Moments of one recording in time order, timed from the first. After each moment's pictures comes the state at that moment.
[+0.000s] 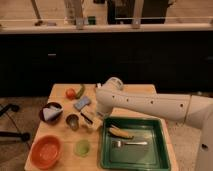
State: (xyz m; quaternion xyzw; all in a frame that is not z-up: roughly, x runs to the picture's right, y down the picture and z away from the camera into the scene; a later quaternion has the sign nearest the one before) arm -0.026 0.161 0.774 -0.32 -0.01 0.28 0.90
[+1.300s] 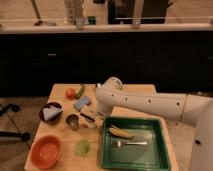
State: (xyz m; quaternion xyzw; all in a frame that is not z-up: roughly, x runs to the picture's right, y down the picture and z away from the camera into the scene) arm -0.023 0.162 0.776 -0.33 0.00 0.27 0.90
